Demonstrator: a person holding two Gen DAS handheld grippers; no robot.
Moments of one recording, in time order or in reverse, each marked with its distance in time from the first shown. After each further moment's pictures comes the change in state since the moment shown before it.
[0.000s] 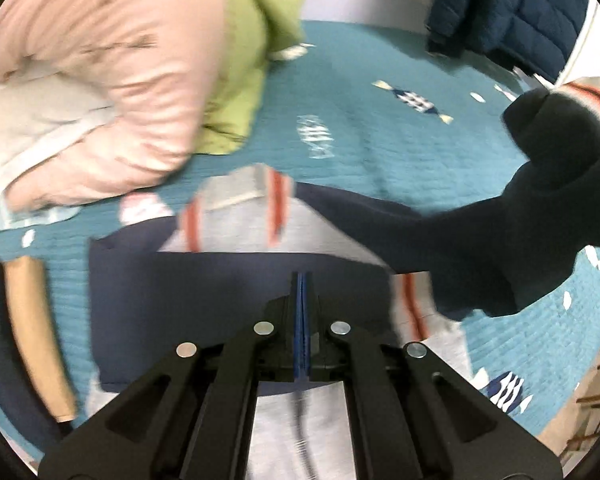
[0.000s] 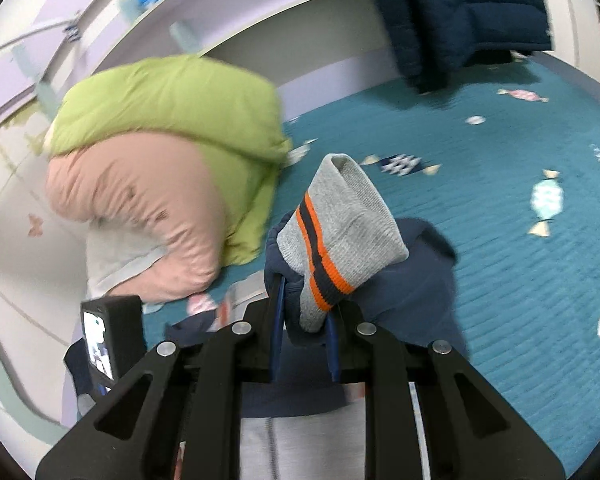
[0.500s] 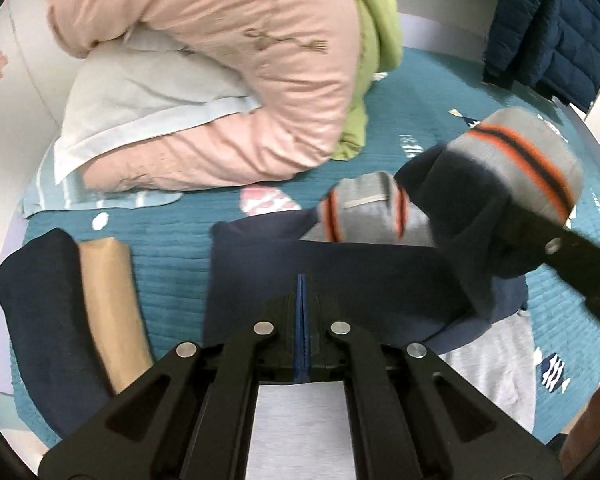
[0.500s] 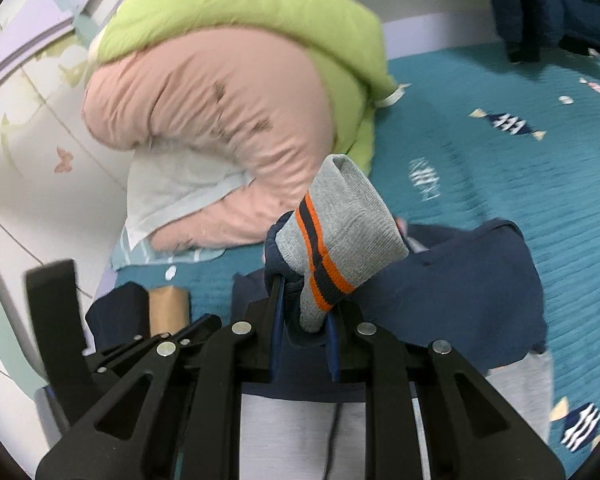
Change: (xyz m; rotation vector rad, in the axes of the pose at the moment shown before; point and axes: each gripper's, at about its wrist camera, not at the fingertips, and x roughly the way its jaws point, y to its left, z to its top) left arm -0.049 0.132 -0.025 -0.057 -0.057 0.110; right arm 0.087 0.126 -0.045 -0.094 0.162 0.090
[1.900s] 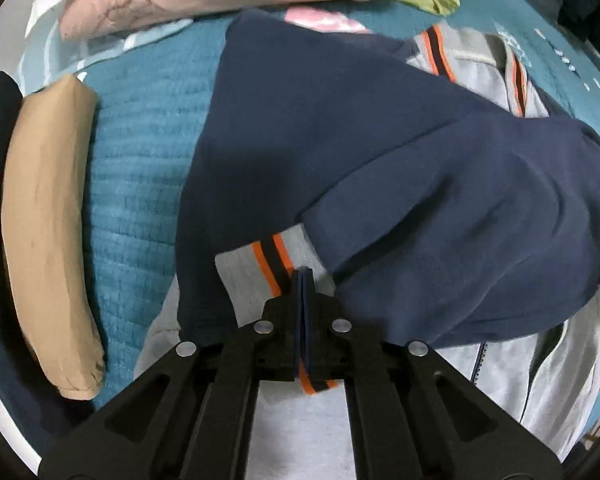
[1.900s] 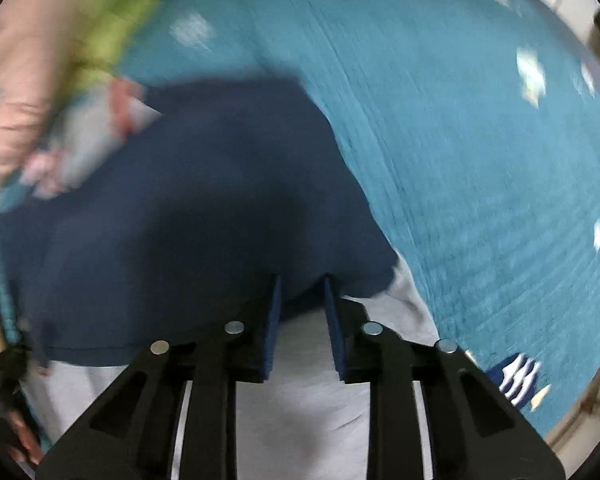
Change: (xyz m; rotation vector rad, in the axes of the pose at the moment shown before) left arm 0.140 0.034 -0.094 -0.105 0.309 0.069; right arm 0.067 -0.210 -0.083 0.218 0.325 -0.470
